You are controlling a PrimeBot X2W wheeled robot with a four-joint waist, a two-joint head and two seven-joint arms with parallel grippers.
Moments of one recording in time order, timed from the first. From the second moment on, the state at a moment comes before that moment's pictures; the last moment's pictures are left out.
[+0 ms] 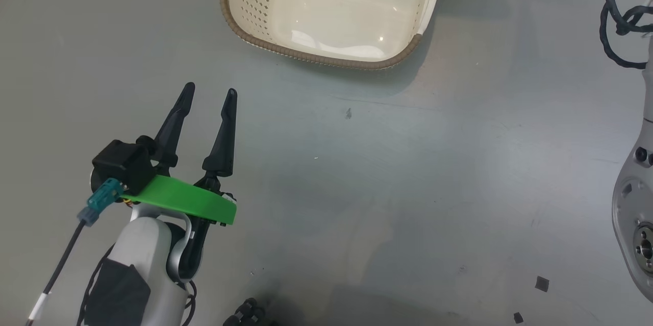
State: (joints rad) left arm -0.39 0.04 -0.26 0.26 -0.48 -0.12 -0.25; right arm -1.26 -0.08 0.01 0.40 1.11 -0.13 0.19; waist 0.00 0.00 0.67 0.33
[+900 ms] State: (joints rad) left arm -0.40 0.04 -0.27 0.28 -0.51 -0.12 -0.25; right arm -1.43 -0.11 0.03 0.60 1.20 -0.13 0.30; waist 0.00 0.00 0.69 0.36
